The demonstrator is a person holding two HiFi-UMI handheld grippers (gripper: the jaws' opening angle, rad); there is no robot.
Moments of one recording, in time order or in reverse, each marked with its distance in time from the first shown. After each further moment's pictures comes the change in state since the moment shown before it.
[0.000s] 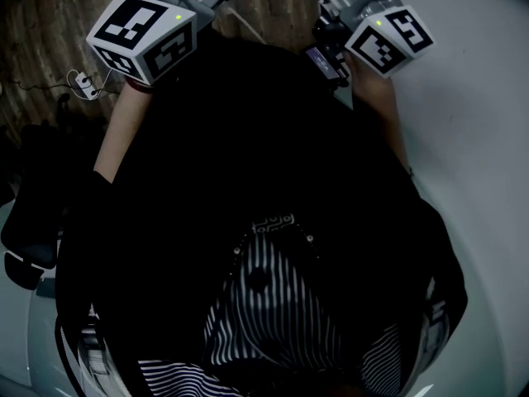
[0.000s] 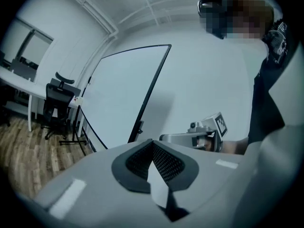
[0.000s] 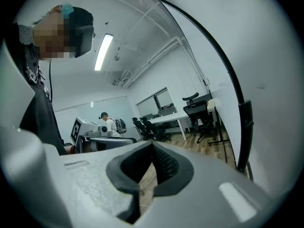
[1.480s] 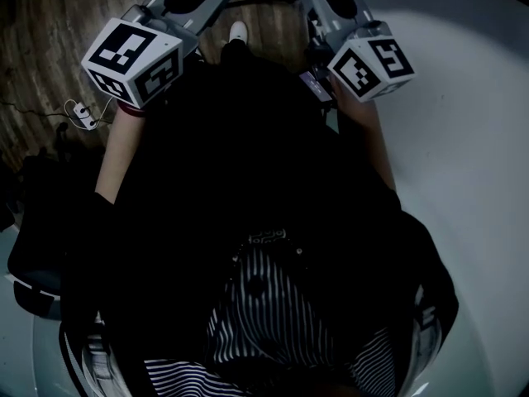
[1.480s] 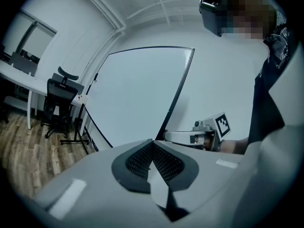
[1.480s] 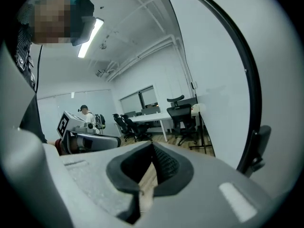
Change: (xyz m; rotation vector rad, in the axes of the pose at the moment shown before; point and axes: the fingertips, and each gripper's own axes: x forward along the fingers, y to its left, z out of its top) left arm 0.019 0.094 0.033 -0.013 0.034 -0.010; right arm 0.060 -0.071 0.039 -0.062 0.009 -0.219
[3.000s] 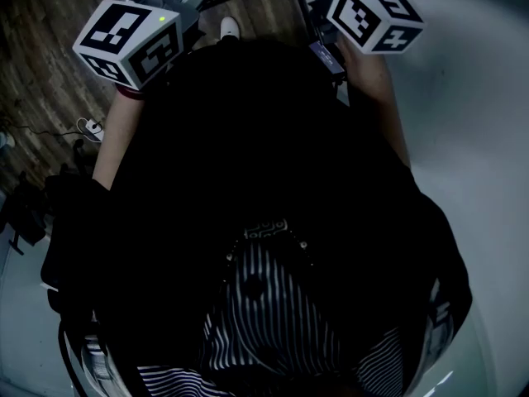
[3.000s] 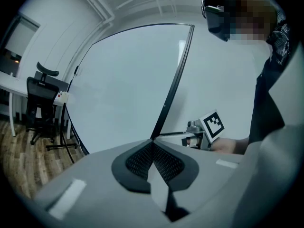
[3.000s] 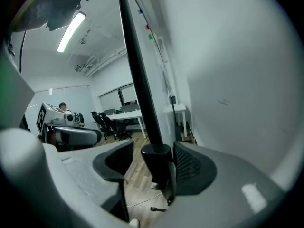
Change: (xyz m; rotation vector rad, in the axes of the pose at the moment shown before) left arm 0.155 -0.028 0.031 0.051 0.030 -0.093; right arm -0.028 -0.169 0.023 0.040 0.057 -0.241
